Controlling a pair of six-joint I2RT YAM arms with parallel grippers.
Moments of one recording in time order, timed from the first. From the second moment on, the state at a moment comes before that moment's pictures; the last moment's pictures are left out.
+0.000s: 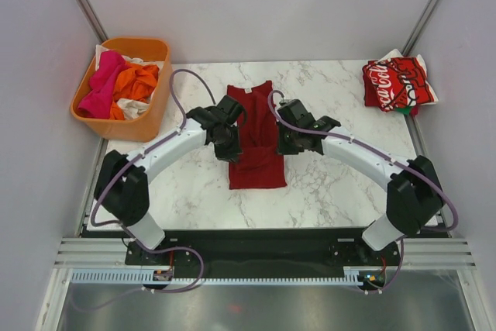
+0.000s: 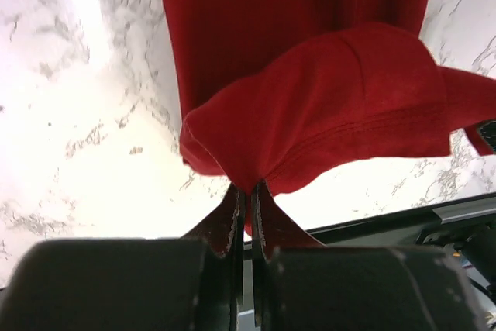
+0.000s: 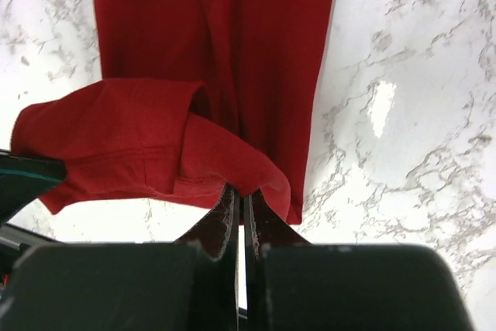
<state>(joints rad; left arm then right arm) -0.65 1.60 1.27 -0.86 0.01 -0.73 0.66 1.54 1.17 -0.58 0.04 0.59</state>
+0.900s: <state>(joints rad) -0.40 1.87 1.73 -0.95 0.03 -0.53 0.38 1.80 1.57 -0.64 -0.03 0.42</state>
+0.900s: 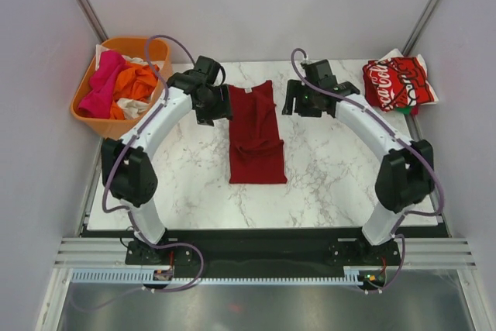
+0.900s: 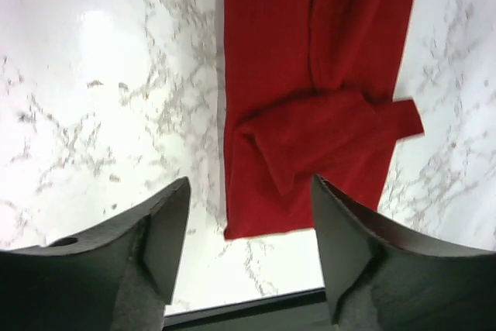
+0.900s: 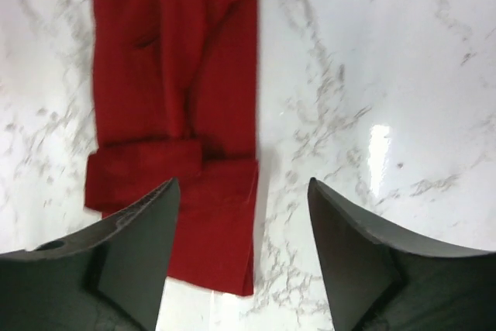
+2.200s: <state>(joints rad) -0.59 1.59 0.84 -0.36 0.08 -0.64 0.63 1.94 1.30 -0.40 -0.33 0.55</state>
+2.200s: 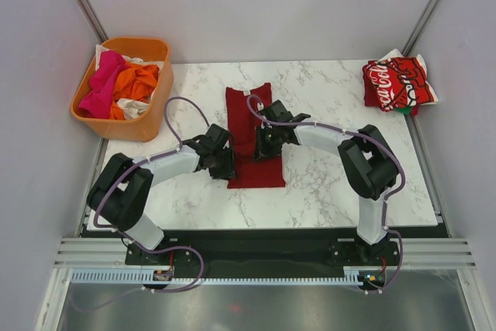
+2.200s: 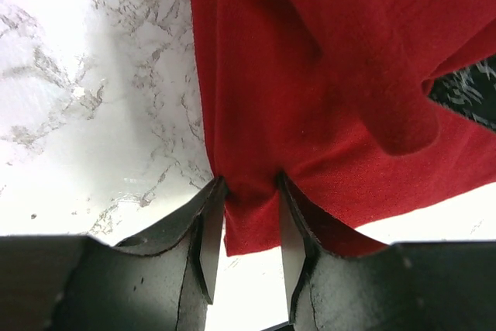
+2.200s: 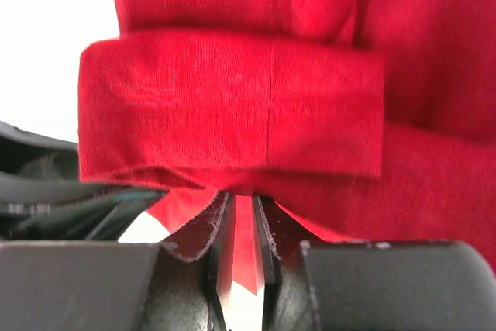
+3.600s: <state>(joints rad) -0.61 1.34 0.72 -0.47 0.08 -0.66 0.51 1.46 0.92 -0.47 -0.35 0.40</state>
